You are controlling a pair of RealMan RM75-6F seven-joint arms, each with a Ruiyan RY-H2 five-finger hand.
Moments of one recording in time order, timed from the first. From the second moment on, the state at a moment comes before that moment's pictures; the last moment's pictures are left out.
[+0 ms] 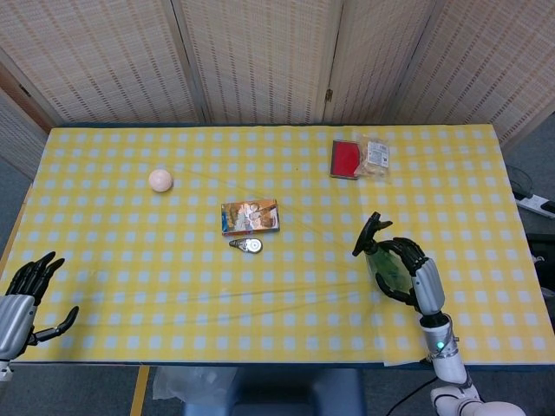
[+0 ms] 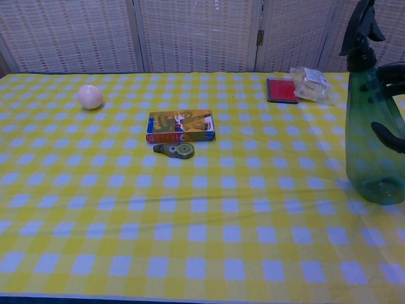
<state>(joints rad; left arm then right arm) -0.12 -1.05 0.00 -1.60 1.59 1.48 -0.23 0.33 -1.99 0.05 -0.41 -1.57 1.75 0.94</state>
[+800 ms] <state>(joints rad) -0.12 -1.05 0.01 -1.60 1.60 1.49 -0.19 0.19 -1.88 0.08 -0.47 -1.53 1.79 1.01</state>
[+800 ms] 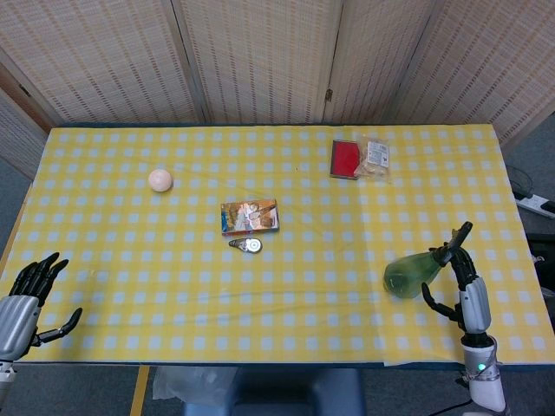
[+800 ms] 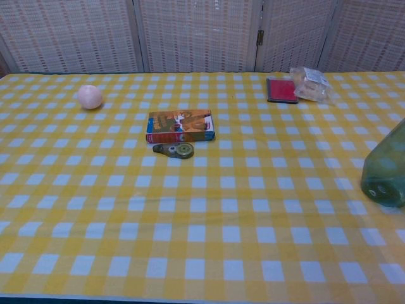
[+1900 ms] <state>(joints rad) -0.09 -1.07 0.01 -1.64 1.63 1.53 -0.05 0.02 -1.41 0.03 -1.02 -1.51 1.80 0.33</state>
